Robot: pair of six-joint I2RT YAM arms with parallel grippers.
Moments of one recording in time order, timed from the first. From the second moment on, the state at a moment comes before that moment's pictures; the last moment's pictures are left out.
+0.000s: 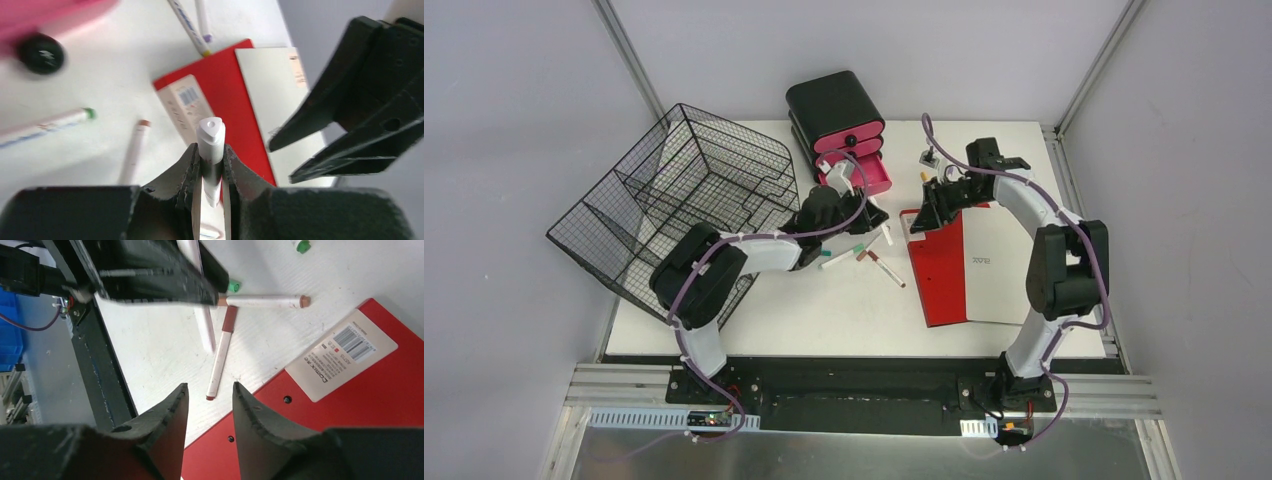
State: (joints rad) left arm -0.68 1.82 0.91 0.67 0.17 -0.86; right arm 0.18 1.81 1.39 -0.83 -0.95 -0.44
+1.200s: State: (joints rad) left arm -0.64 2.15 1.65 -0.06 -0.40 0.48; right arm 0.13 1.59 1.33 -0.78 -0.87 -0.50
